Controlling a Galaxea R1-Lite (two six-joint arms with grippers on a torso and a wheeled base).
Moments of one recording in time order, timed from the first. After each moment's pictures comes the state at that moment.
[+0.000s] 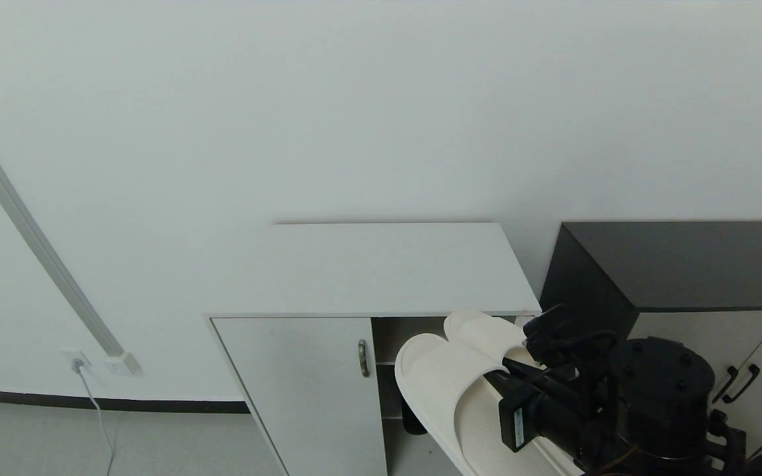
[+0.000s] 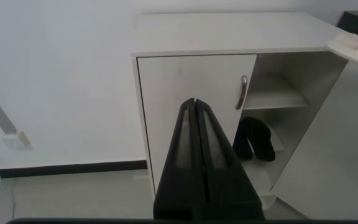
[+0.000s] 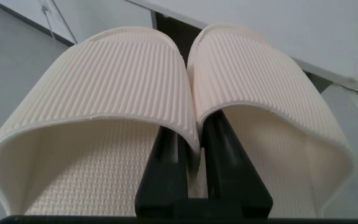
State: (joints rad) left arm 0.00 0.00 0.00 0.00 -0.04 0.00; right arm 0.87 1.78 -0.42 -1.13 -0.28 0.08
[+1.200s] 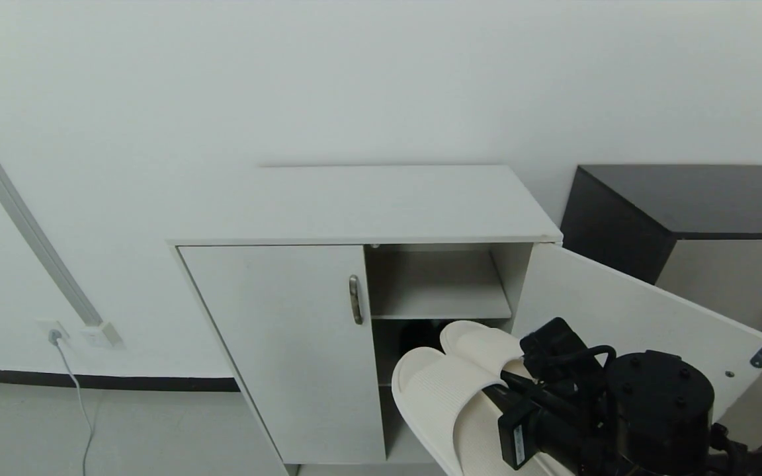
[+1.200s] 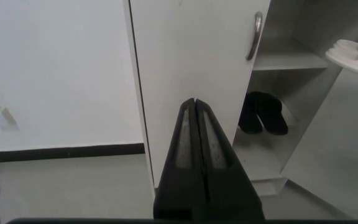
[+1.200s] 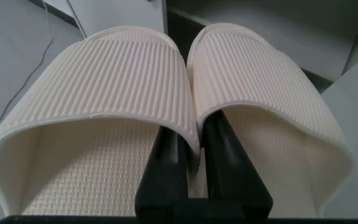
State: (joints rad) left arm 0.00 0.00 0.00 0.00 -0.04 0.00; right arm 0.89 1.78 -0.40 -1.13 -0.28 0.08
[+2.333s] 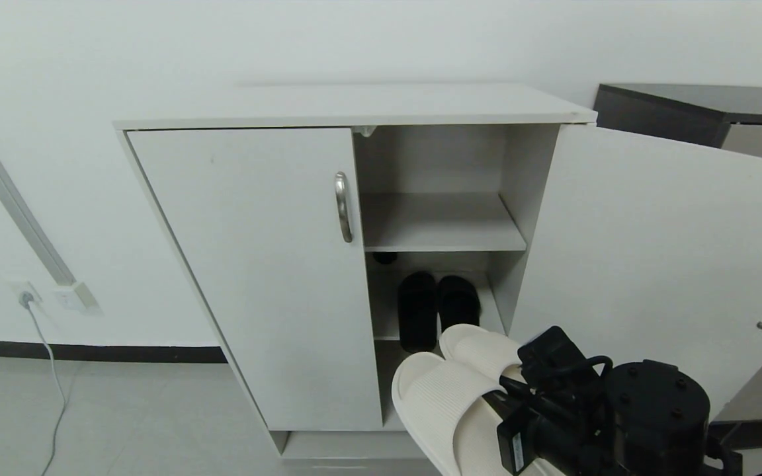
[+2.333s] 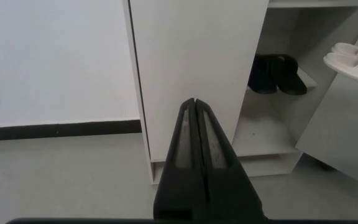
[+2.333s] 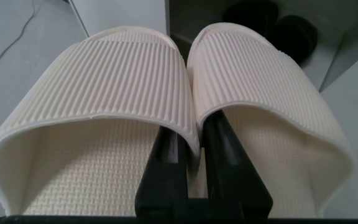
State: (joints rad) left arm 0.00 0.00 0.00 0.00 -0.04 0.00; right arm 0.89 1.82 -0.36 -1.20 -0.27 0.06
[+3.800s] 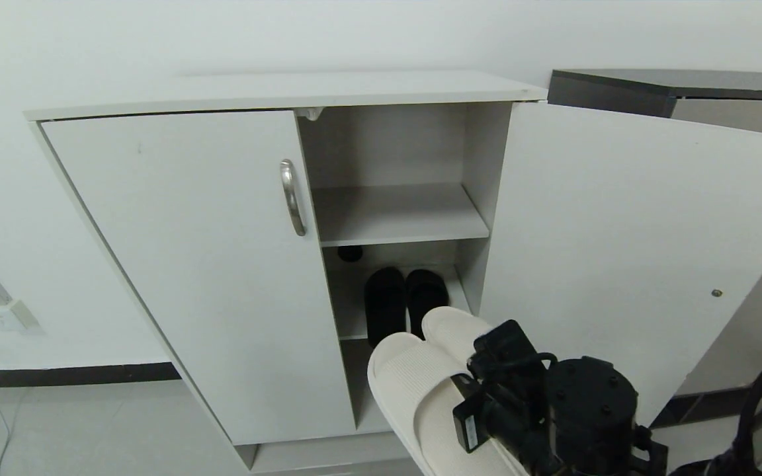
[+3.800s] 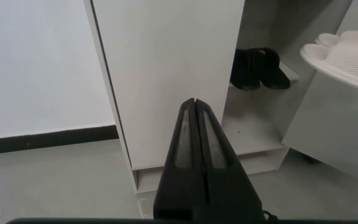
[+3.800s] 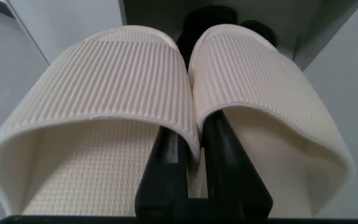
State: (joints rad) left arm 0.00 0.00 0.00 0.00 -0.04 0.00; right arm 0.94 1.96 -0.52 -1.26 -0.41 0.01
